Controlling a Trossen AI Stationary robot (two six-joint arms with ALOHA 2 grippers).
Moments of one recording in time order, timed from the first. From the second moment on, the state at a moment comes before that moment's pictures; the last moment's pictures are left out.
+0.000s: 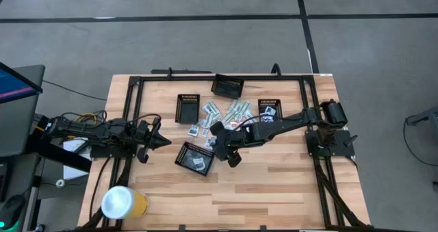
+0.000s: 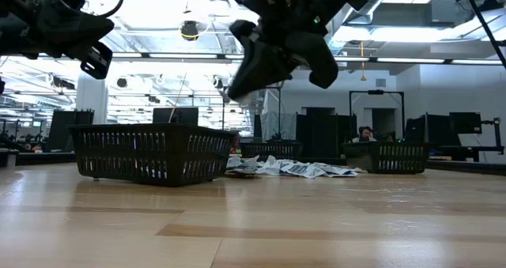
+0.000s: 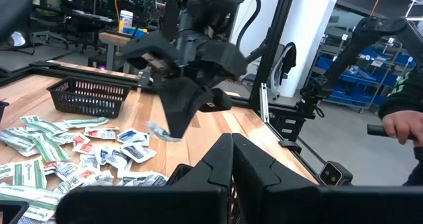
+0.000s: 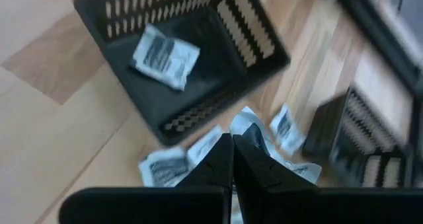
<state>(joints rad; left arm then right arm) -0.16 0.00 0.01 0.19 0.05 -0.19 0.17 1.86 1.29 -0.23 0.15 -0.66</state>
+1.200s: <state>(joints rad) -0.03 0.00 0.01 0.20 0.05 -0.19 0.18 1.92 1.29 -0.10 -0.19 -0.76</state>
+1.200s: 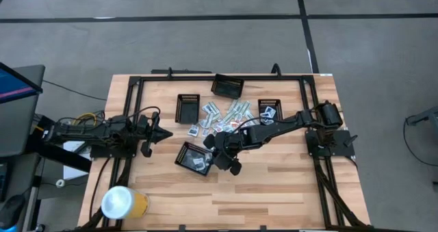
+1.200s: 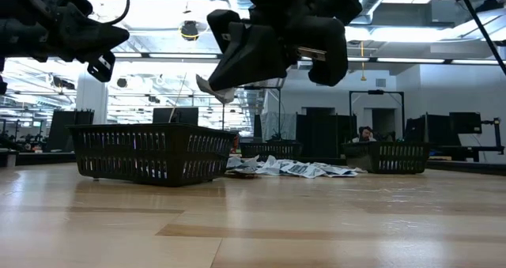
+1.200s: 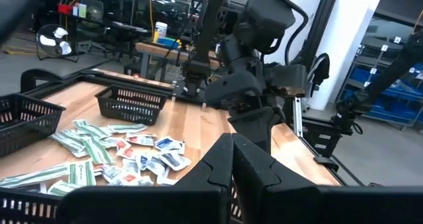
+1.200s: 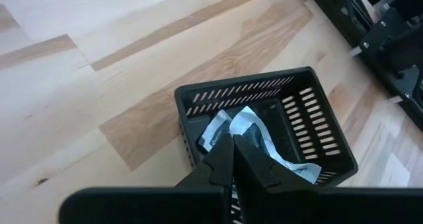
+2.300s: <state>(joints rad) -0.03 0.00 0.01 0.20 0.05 -0.19 0.19 1.88 1.29 -0.06 0.18 -0.56</state>
